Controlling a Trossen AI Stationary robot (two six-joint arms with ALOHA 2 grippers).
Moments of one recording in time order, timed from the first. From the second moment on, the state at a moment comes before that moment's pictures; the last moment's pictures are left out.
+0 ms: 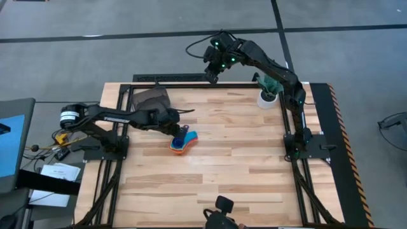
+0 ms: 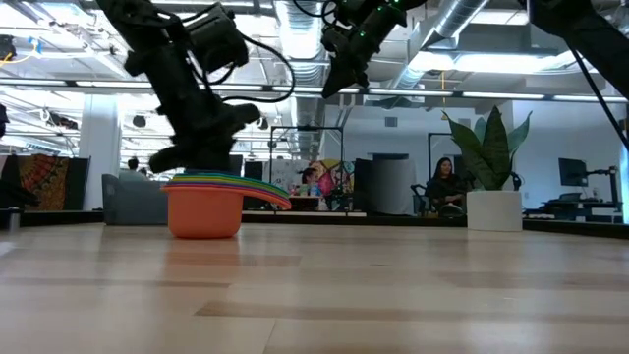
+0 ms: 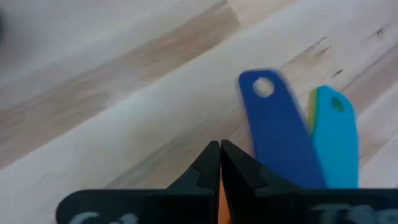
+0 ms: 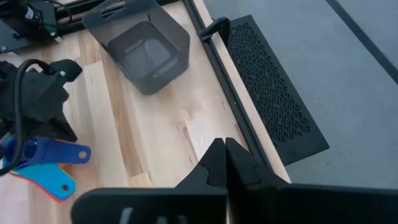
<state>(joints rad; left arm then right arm) 0.20 1.42 0.73 -0.21 -0.13 -0.82 -0.60 2.07 2.30 -1.04 -0.19 -0.16</state>
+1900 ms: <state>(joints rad) 0.21 1.43 0.79 -0.13 0.04 -0.61 -0.56 2.06 2.30 -1.06 -0.19 -0.16</state>
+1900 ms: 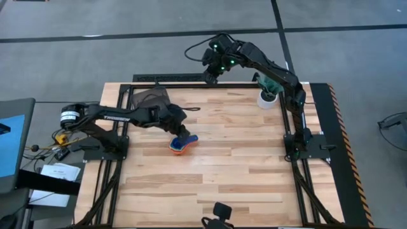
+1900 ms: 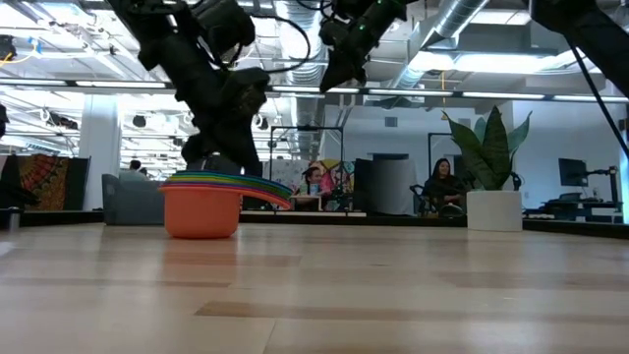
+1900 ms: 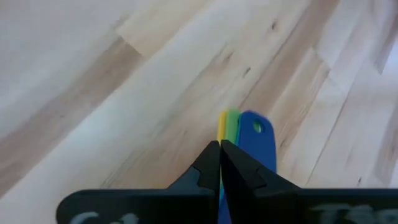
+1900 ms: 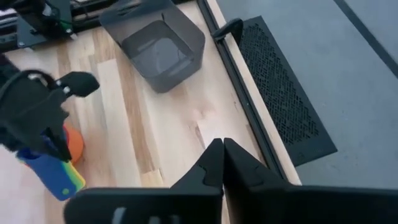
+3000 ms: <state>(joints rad) 0.21 0.87 0.79 -0.81 -0.41 -0.64 -0.18 2.19 2.18 -0.96 -0.26 -0.27</state>
